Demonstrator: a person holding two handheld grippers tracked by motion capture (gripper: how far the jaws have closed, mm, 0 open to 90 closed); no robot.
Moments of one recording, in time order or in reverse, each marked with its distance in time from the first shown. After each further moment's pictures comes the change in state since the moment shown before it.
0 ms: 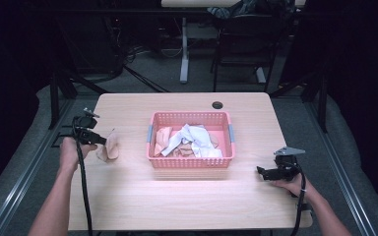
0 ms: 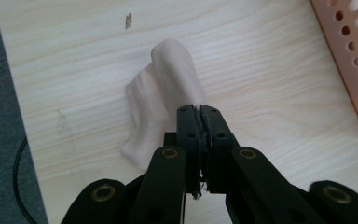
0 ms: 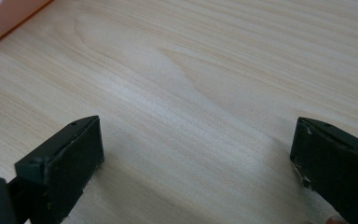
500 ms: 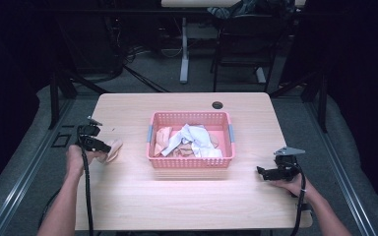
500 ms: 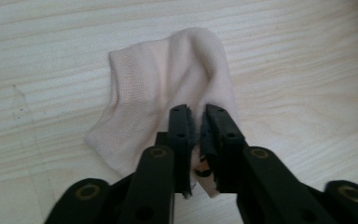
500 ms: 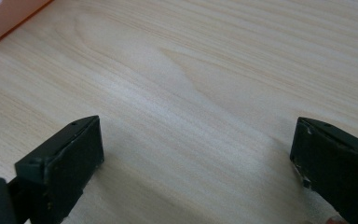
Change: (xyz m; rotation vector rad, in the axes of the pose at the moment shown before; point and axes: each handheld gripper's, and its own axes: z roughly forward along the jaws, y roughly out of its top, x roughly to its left) left arm 0.008 -0.013 0.032 0.034 -0.038 -0.052; right arm 0.000 0.000 0.000 0.000 0.000 0.000
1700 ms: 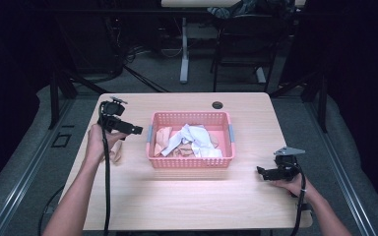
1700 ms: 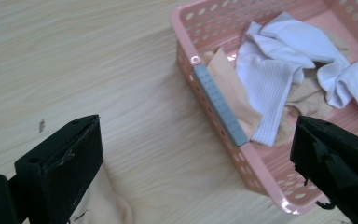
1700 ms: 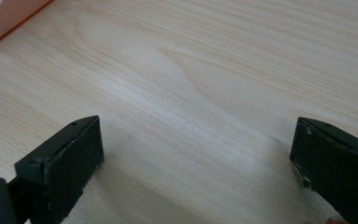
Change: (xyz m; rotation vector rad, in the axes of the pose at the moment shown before) left arm -0.116 0.057 -0.059 -0.195 -0.047 0.227; right arm 0.000 0.000 0.000 0.000 0.003 0.002
